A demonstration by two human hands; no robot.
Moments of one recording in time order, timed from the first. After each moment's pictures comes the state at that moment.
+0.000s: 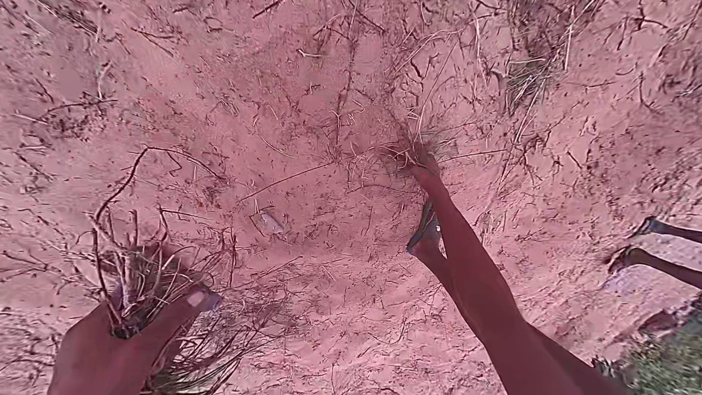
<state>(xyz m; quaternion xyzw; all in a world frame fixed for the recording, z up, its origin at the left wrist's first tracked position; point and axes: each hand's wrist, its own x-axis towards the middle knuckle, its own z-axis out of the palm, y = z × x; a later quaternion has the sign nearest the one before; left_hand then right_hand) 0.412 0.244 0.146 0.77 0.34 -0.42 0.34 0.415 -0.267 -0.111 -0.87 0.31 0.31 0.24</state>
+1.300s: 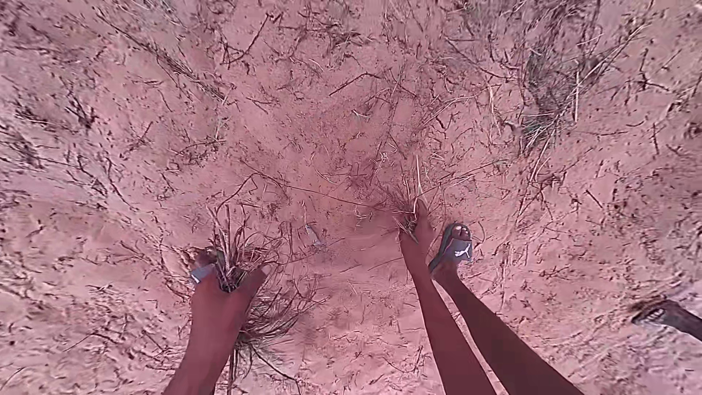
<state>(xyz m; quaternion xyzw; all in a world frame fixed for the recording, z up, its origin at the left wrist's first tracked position) 0.420 0.247 0.136 0.79 0.36 -0.33 0.38 0.363 -0.090 -0.006 -0.92 0.28 0.09 0.27</state>
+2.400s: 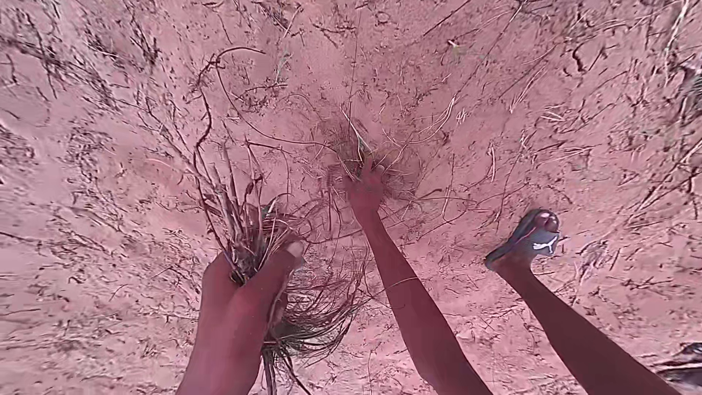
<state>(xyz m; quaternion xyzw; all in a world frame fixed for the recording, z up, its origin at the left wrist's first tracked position) 0.437 0.274 0.180 0.67 0.46 -0.26 0.52 0.420 0.143 -0.099 -0.87 0.27 0.34 0.25</state>
